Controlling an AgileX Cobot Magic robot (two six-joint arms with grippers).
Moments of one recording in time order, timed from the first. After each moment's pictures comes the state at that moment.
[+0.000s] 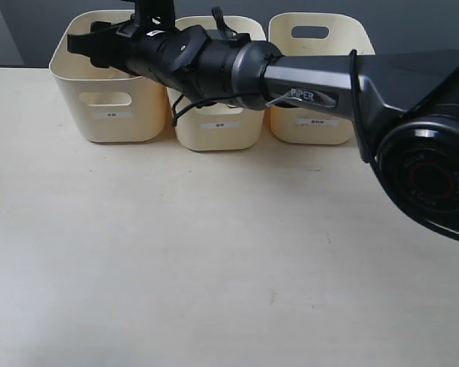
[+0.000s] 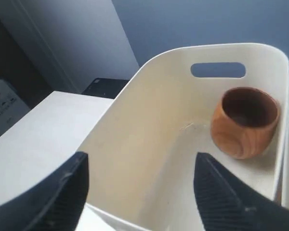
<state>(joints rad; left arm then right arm) -0.04 0.00 0.00 0.06 0.23 0.12 0.77 2.30 -1.86 1.06 -0.12 -0.68</state>
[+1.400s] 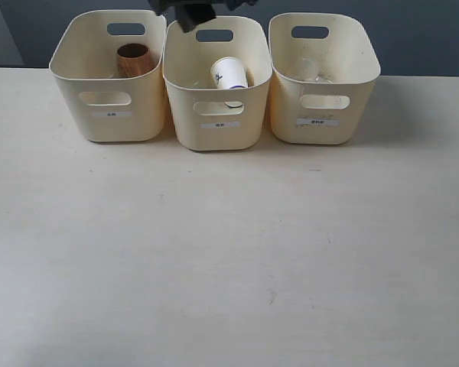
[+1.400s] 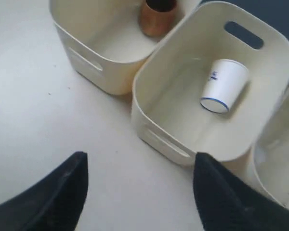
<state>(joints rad) -0.04 0.00 0.00 0.06 0.23 0.12 0.70 1.81 -1.86 -0.10 0.99 0.01</state>
